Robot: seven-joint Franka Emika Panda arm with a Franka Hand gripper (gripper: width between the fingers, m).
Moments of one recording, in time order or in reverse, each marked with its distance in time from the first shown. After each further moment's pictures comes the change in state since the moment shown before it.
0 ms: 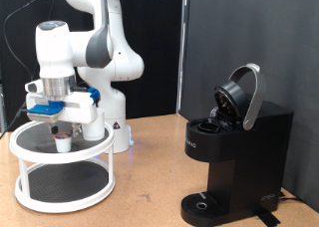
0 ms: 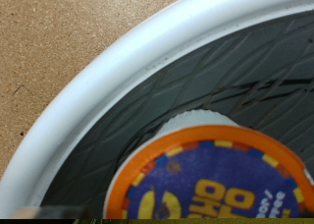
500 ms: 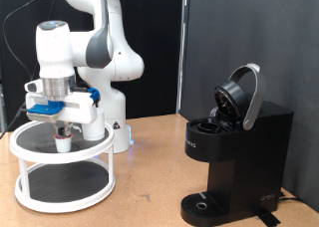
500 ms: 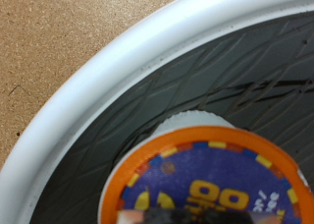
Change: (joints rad) arm -0.001 0.000 0.000 0.001 -0.007 -0.001 0.001
